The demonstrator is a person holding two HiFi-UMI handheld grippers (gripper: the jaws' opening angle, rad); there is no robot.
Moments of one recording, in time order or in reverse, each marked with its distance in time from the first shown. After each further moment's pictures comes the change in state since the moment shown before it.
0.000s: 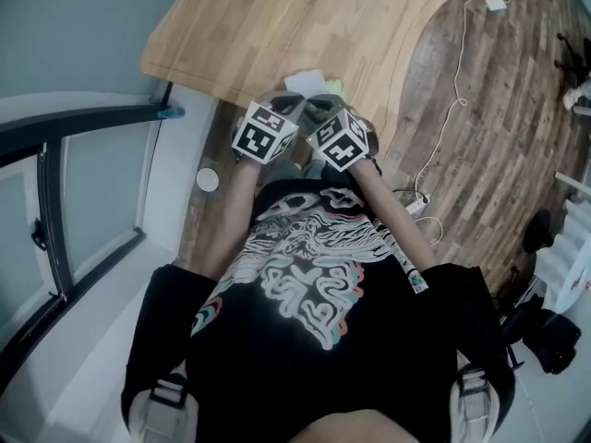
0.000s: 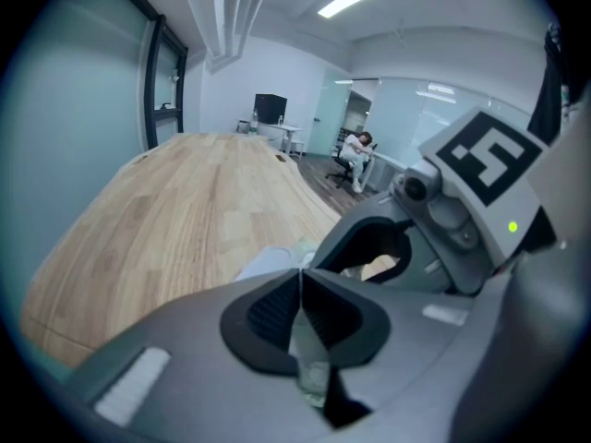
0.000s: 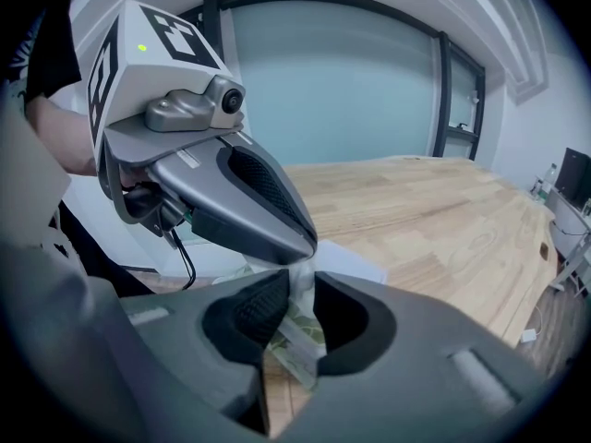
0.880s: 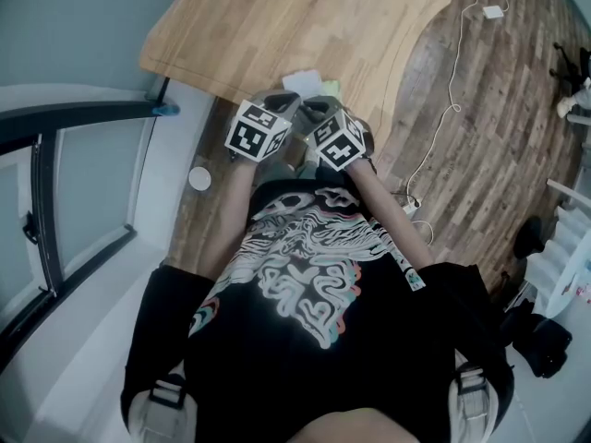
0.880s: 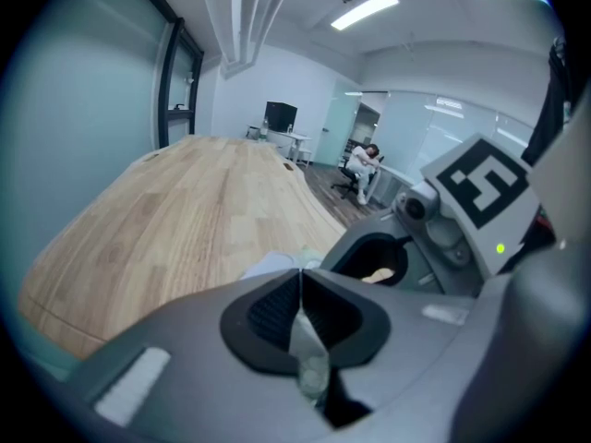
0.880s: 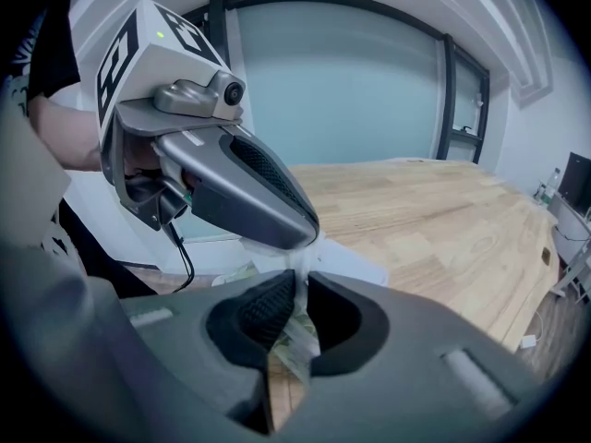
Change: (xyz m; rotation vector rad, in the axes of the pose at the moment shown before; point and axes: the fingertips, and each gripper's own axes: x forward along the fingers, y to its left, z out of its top) left arm -0.010 0.012 0.000 -0.071 -0.055 0.011; right arm 0.010 0.003 0.001 -0.024 -0.001 0.009
